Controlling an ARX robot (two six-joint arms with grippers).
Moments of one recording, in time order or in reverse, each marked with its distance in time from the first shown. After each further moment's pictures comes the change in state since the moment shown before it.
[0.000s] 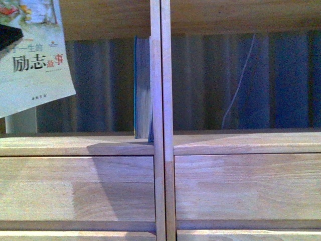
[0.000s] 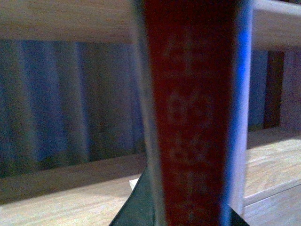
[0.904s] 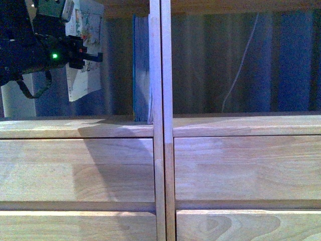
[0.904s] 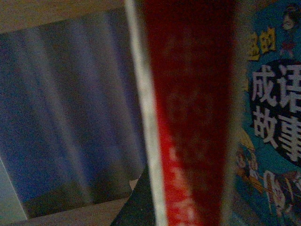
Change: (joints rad) left arm -0.202 0.677 0.901 -0.382 -0.466 0.220; right arm 0.127 -0.057 -0.017 -0.018 0.100 -0.109
